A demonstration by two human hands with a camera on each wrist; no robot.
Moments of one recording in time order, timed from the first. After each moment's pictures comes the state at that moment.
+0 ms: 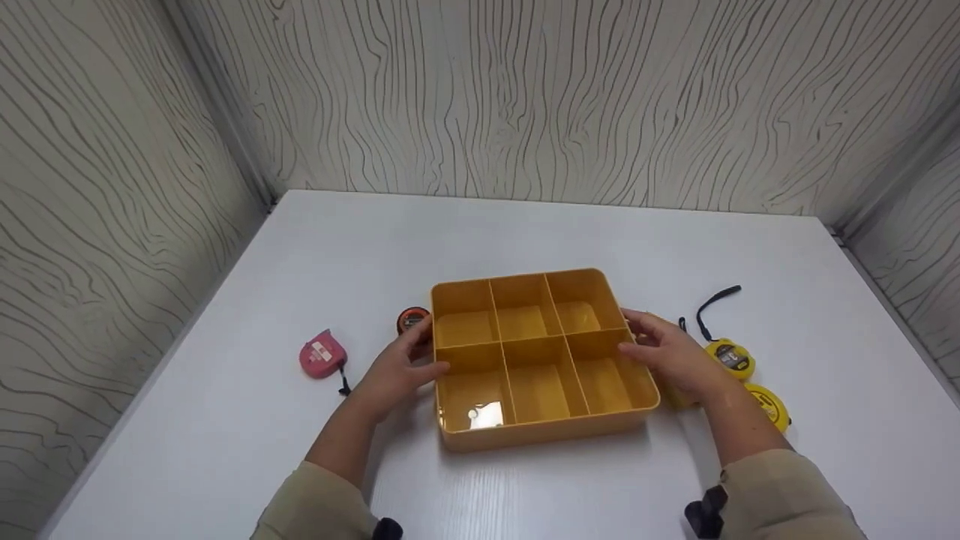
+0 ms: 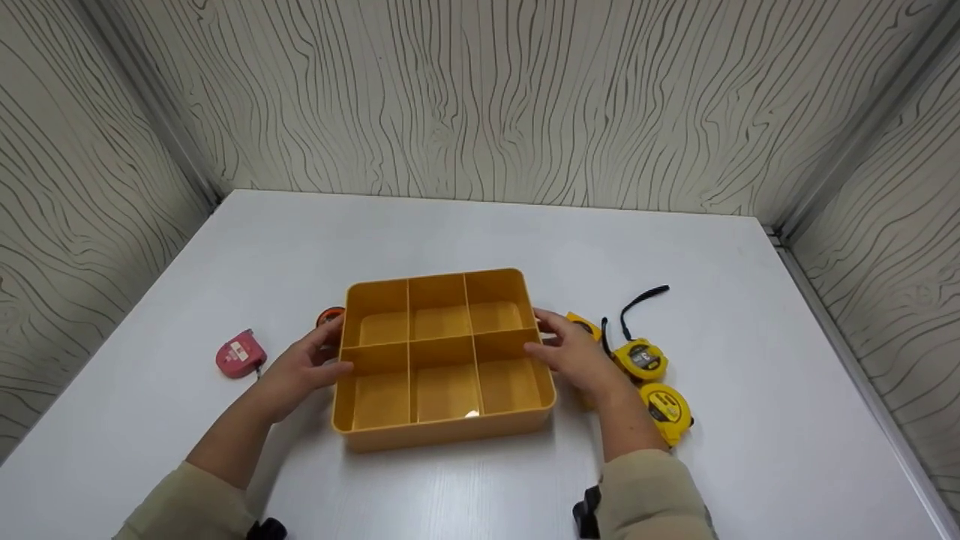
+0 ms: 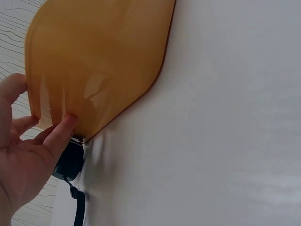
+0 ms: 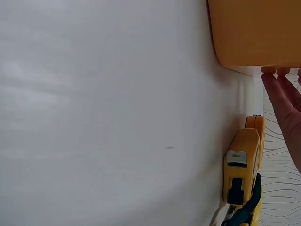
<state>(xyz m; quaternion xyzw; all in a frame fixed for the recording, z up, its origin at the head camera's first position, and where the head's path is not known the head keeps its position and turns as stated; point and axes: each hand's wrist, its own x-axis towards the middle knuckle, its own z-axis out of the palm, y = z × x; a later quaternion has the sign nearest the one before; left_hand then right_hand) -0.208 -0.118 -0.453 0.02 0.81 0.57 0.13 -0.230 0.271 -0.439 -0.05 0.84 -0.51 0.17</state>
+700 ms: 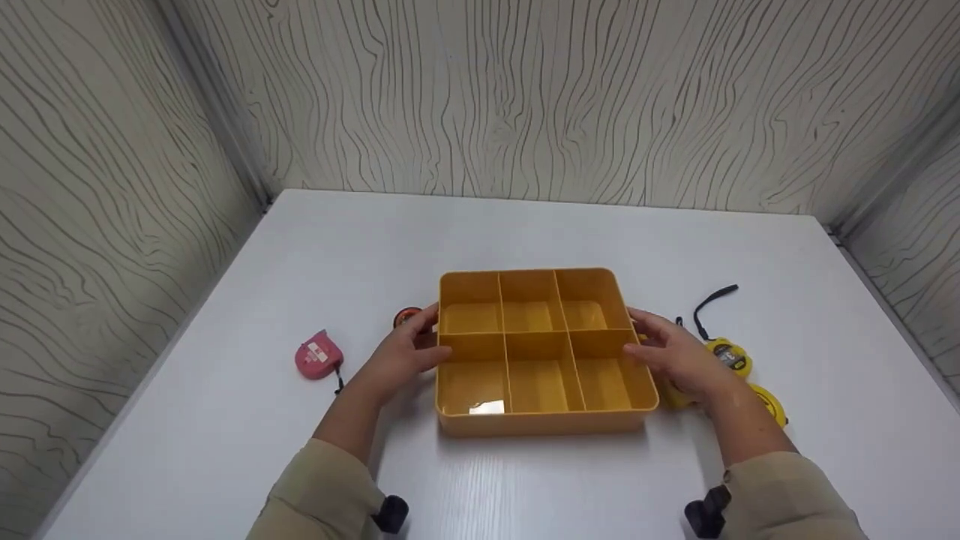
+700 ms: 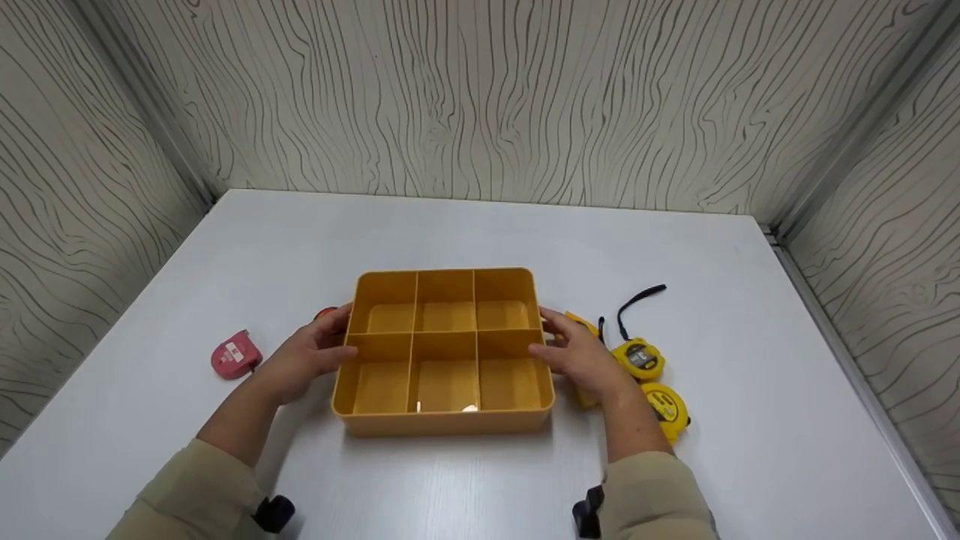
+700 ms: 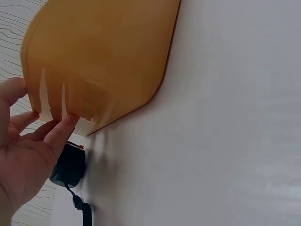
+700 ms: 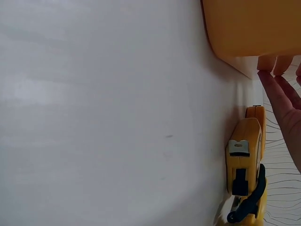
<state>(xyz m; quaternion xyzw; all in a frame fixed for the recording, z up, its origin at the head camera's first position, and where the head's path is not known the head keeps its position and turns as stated) -0.231 -0.113 -0.450 0.03 0.79 0.59 0.16 -0.230 0.280 -0.441 -0.02 0.81 -0.55 0.19</state>
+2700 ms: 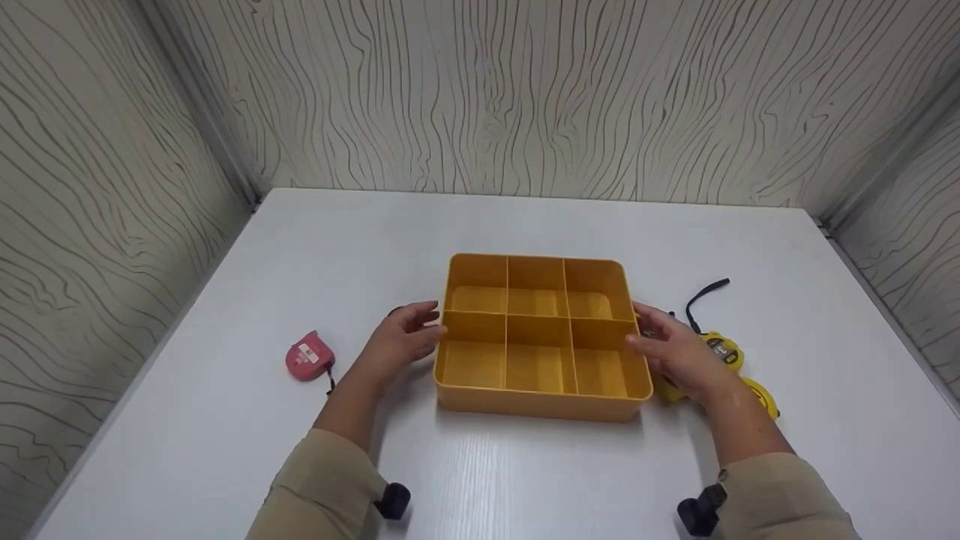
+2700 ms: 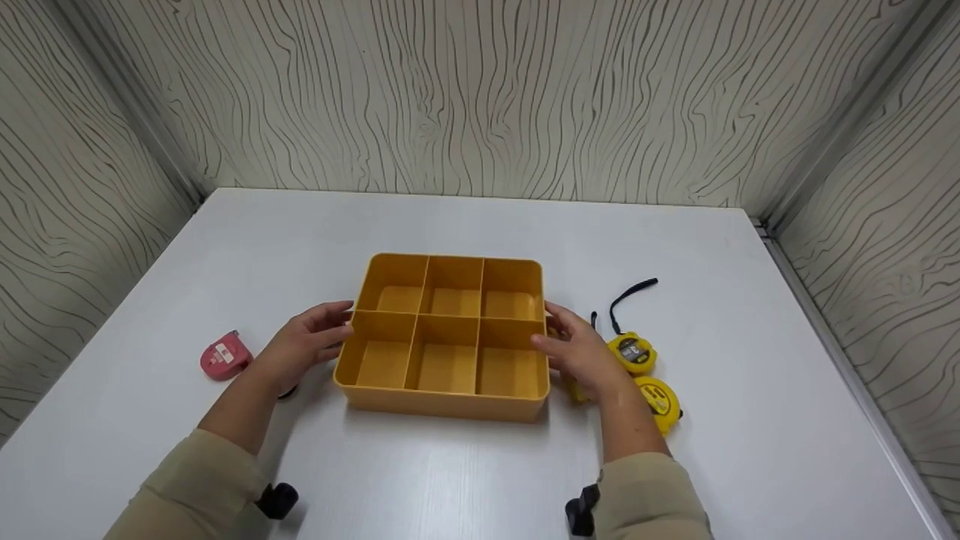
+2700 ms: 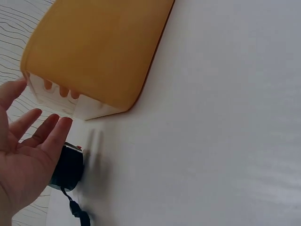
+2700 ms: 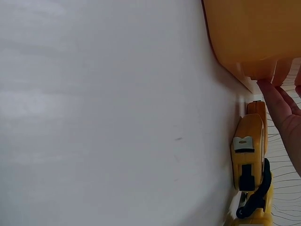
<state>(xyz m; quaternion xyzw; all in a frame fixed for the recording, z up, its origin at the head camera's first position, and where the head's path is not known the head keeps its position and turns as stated) -0.247 -0.103 -0.450 -0.07 0.76 0.63 0.15 -0.225 0.283 -0.440 0.02 0.78 -0.60 0.18</state>
